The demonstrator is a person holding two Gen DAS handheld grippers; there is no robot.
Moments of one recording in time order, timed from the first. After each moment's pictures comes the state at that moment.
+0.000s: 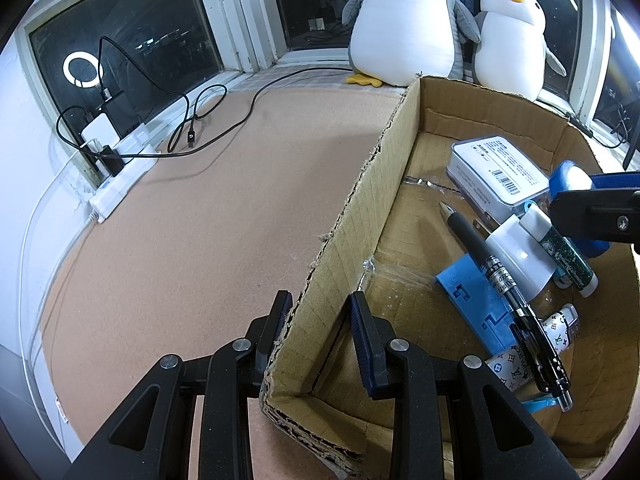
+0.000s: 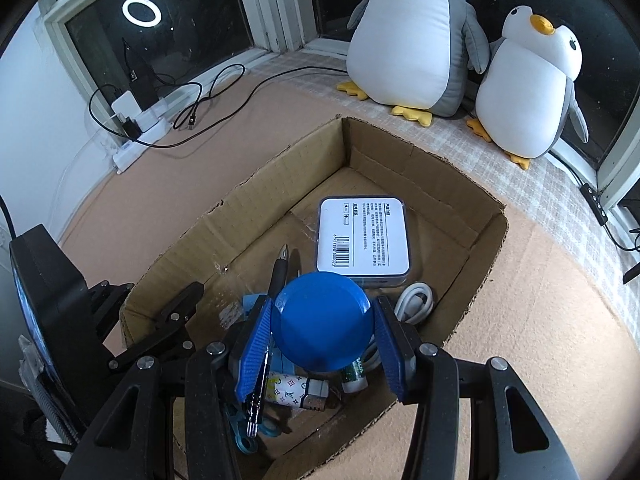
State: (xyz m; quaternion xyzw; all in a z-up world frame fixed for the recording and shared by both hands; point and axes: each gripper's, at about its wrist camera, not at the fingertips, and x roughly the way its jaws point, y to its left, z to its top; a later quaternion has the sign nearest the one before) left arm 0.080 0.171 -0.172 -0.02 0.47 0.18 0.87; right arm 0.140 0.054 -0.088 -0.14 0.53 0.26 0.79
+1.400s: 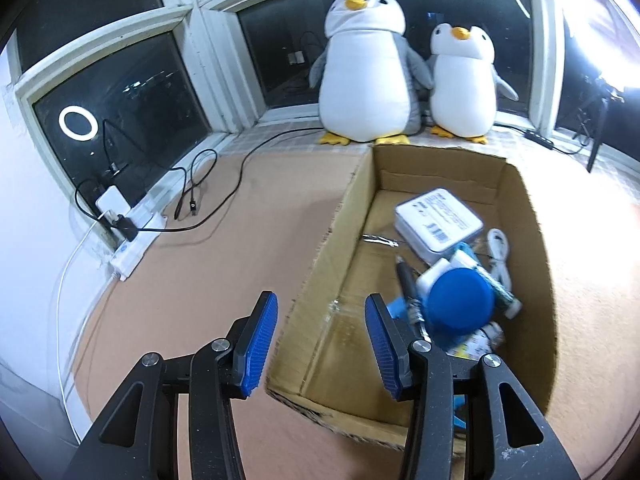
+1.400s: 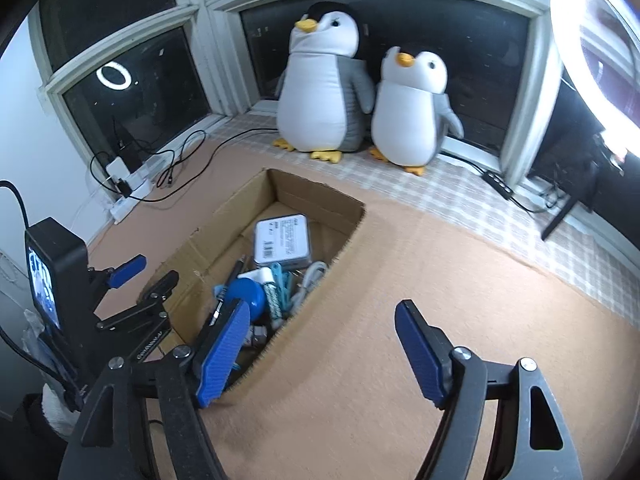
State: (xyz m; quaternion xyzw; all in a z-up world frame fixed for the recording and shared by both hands) left arm 0.063 0.129 -0.105 0.04 0.42 0.15 0.90; right arm 0.091 -0.052 -0.006 -0.08 0.47 0.20 0.86
